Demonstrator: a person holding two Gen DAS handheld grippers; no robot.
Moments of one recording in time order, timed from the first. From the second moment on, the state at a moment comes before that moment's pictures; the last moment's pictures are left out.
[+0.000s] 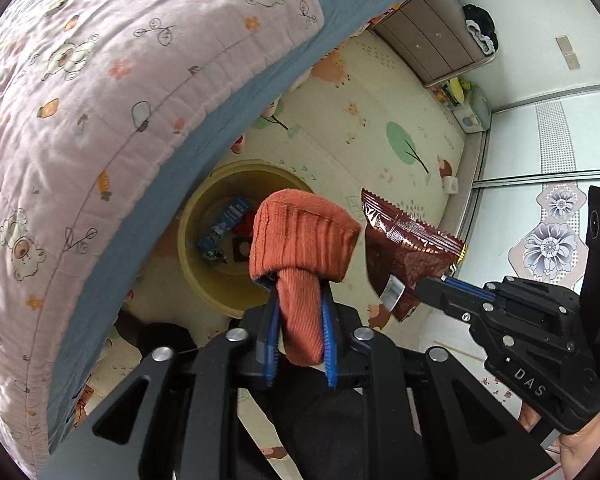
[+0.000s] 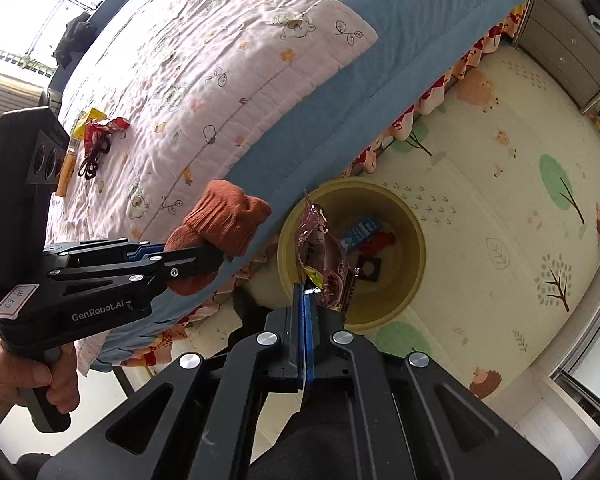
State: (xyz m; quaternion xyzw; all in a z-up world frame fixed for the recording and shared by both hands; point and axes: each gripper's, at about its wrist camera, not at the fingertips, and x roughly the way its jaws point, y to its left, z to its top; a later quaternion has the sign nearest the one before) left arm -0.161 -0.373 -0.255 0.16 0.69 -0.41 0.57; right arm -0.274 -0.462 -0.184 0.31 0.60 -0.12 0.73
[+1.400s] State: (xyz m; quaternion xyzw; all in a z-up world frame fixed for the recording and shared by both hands) left arm -0.020 -0.168 -0.155 0.06 0.63 -0.27 0.72; right arm -0.101 -0.323 -0.123 0.21 0.58 0.01 0.79
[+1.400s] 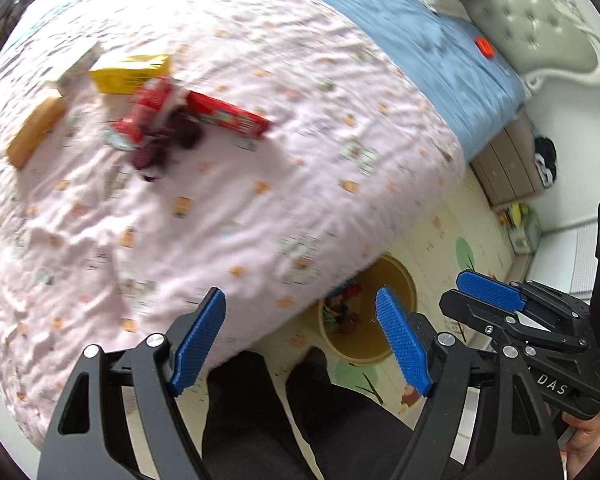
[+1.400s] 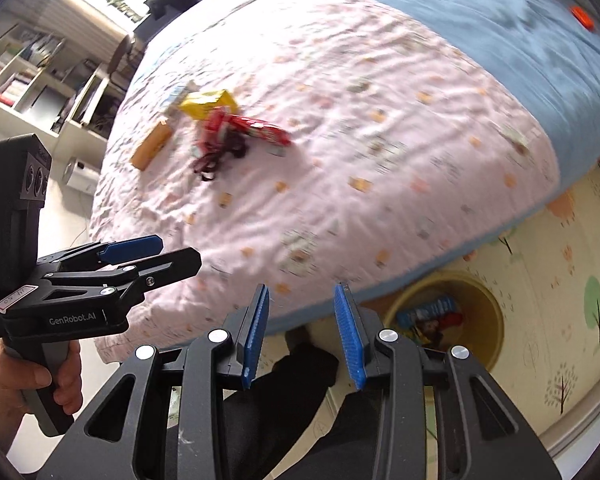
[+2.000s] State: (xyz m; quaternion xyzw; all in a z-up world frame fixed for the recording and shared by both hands) left arm 0.099 -0.073 -0.142 0.03 0.61 -0.24 0.75; right arm 0.036 -0.232 -0.110 0.15 0.56 0.03 0.82
